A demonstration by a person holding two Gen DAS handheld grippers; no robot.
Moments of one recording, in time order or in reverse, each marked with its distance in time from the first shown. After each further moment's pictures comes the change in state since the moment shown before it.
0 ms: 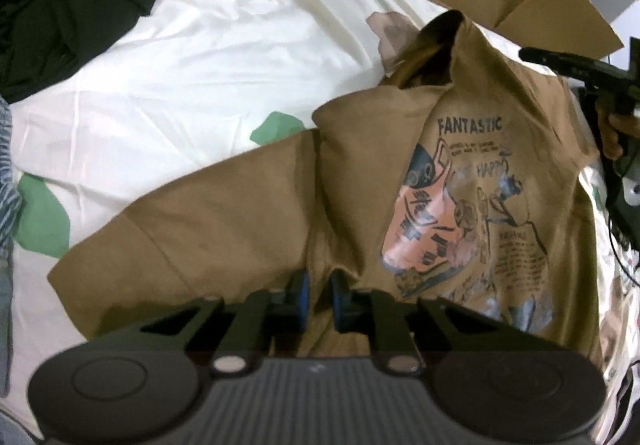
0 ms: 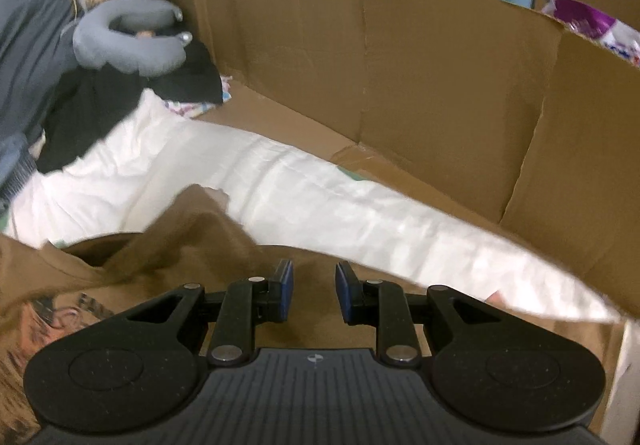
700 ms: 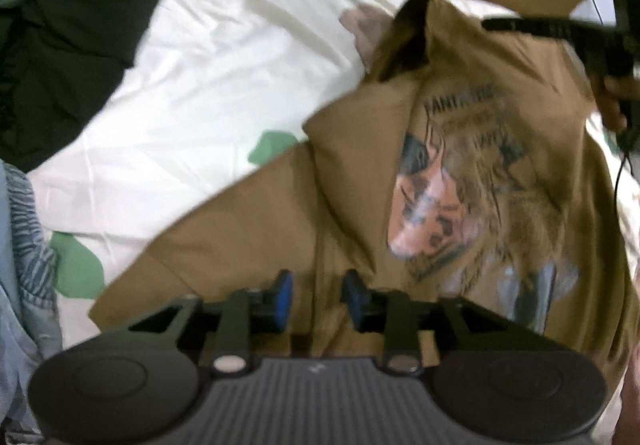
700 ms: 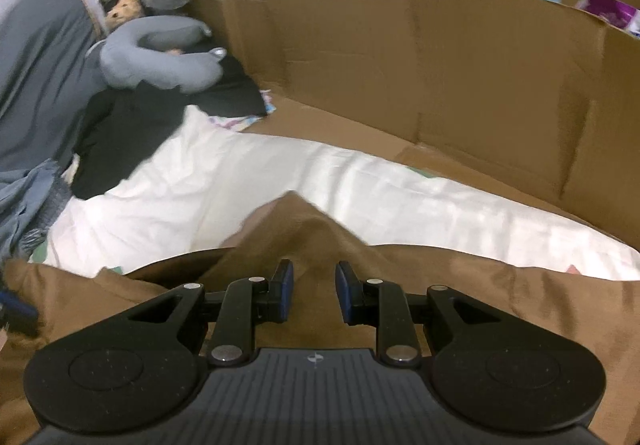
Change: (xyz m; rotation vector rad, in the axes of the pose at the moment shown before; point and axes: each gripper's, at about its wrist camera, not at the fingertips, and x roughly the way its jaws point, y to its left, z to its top) left arm -0.006 -0.025 0.007 0.193 0.014 0.116; right arm -0.009 0.058 -0.009 0.106 -0.050 0.074
